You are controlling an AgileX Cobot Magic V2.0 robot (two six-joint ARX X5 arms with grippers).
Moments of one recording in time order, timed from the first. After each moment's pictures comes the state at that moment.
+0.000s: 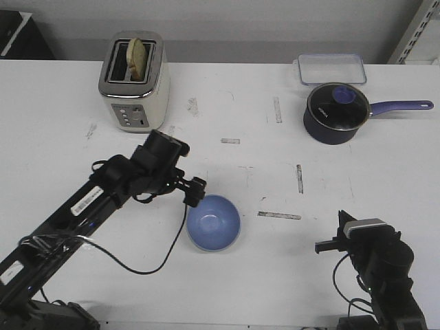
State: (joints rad) left arm -0.58 1.51 1.52 -0.87 0.05 -0.13; right arm 0.08 0.47 0.53 -0.48 -0.05 -0.02
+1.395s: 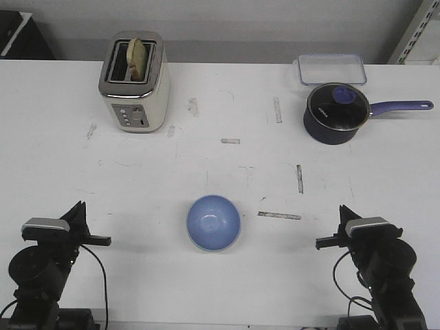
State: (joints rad) left arm 0.01 0.33 0.50 -0.30 0.01 0.09; right arm 0.08 0.47 0.53 -0.41 -0.05 -0.02
